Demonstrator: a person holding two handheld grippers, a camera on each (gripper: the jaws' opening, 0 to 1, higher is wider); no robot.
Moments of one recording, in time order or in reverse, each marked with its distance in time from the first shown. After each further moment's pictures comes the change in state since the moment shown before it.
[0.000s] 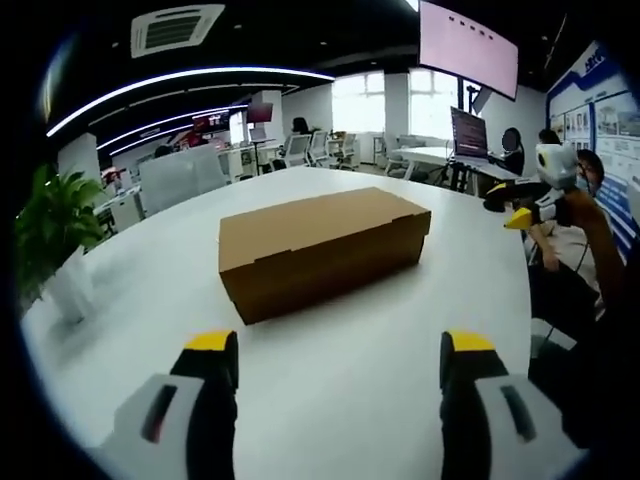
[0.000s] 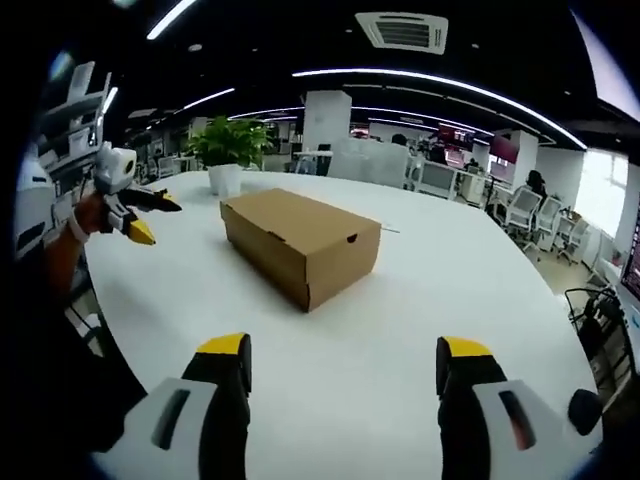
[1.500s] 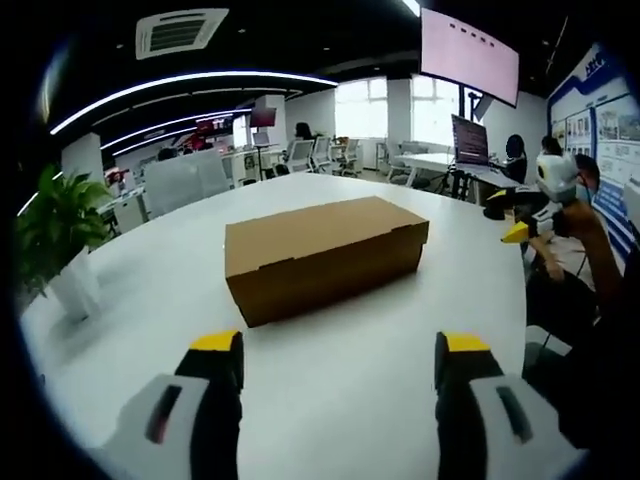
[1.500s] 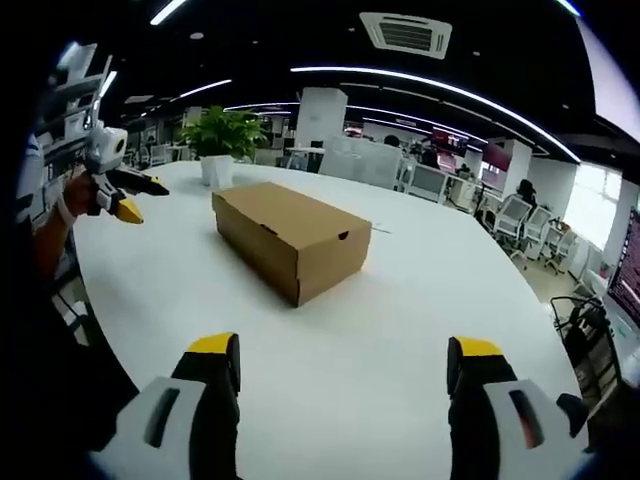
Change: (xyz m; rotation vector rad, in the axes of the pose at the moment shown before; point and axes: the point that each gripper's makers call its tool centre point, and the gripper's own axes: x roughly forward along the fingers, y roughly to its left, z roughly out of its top) left arm -0.010 -0.002 0.009 -0.024 -0.027 0.022; right arm -0.007 0.000 -0.001 -0.049 -0.007 -0.049
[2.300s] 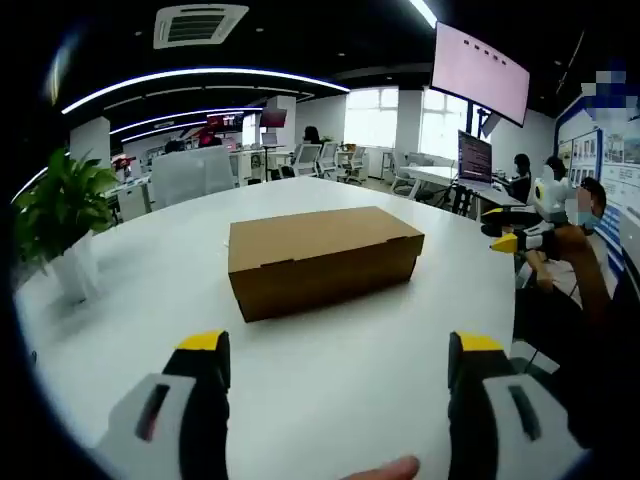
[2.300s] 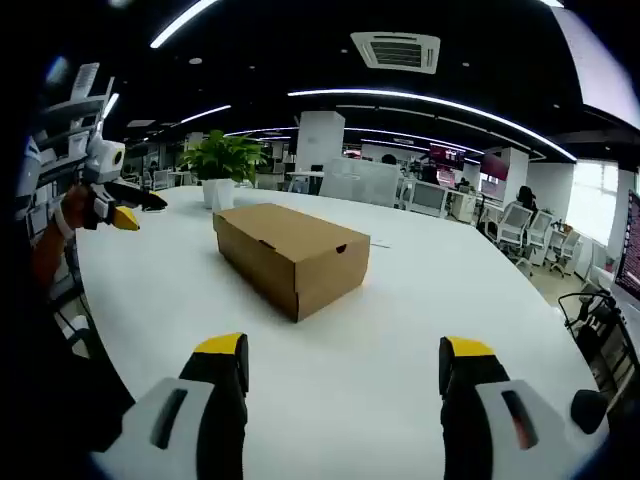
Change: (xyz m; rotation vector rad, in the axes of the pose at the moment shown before) left arm -0.021 -0.009 0.010 -0.046 -0.060 -0.051; right arm 0.005 -0.008 -0.002 0.042 -0.051 -0.017
